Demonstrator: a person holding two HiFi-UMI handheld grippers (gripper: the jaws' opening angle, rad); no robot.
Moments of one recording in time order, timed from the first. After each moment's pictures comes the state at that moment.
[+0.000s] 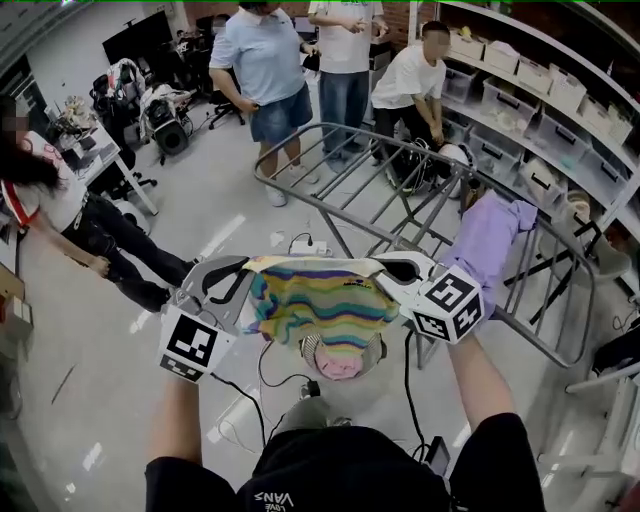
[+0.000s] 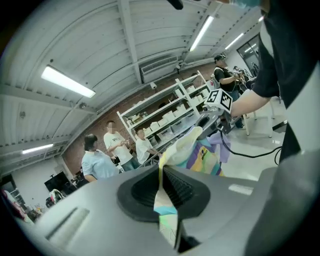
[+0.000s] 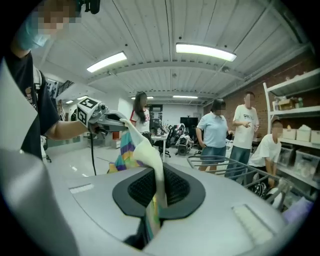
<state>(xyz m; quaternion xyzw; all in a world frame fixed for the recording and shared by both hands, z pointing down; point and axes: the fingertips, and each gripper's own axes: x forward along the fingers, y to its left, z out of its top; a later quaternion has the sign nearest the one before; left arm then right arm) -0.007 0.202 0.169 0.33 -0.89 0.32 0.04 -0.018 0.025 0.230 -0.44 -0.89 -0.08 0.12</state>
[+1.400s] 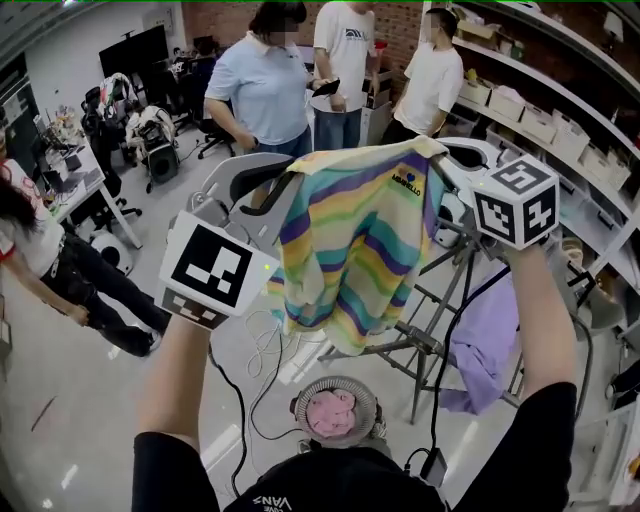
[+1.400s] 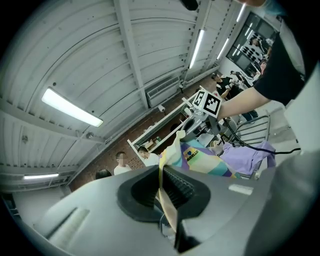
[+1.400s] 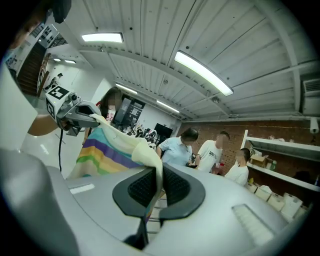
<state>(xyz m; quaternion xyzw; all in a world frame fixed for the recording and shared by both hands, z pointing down) -0.214 0.141 -0.030 0.32 -0.88 0.31 -0.14 -0.276 -0.037 -0.021 -0.28 -0.93 -0.22 0.03</state>
